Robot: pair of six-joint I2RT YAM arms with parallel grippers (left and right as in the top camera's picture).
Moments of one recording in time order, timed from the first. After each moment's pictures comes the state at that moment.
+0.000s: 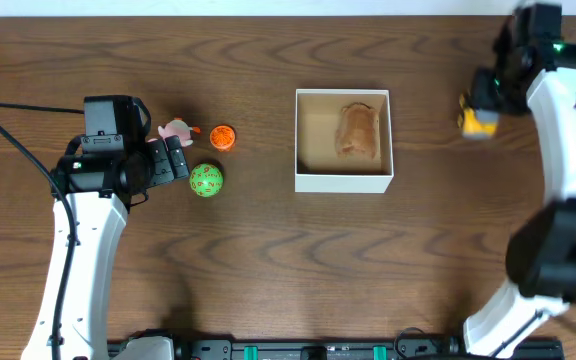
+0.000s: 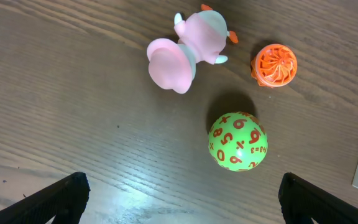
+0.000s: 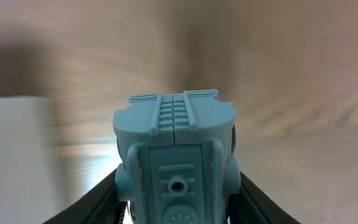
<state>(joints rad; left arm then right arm) 0.05 1.33 1.13 -0.90 -0.03 -0.22 -0.09 1.89 1.78 -1.04 0.02 0.06</state>
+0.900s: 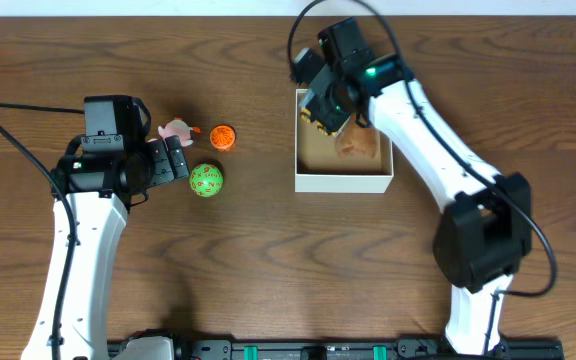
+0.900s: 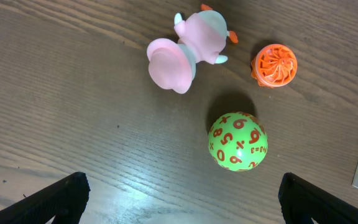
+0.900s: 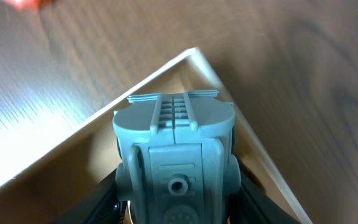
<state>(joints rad) 0.05 1.33 1.13 -0.90 -0.03 -0.22 0.46 2.07 1.82 -0.85 -0.07 -0.48</state>
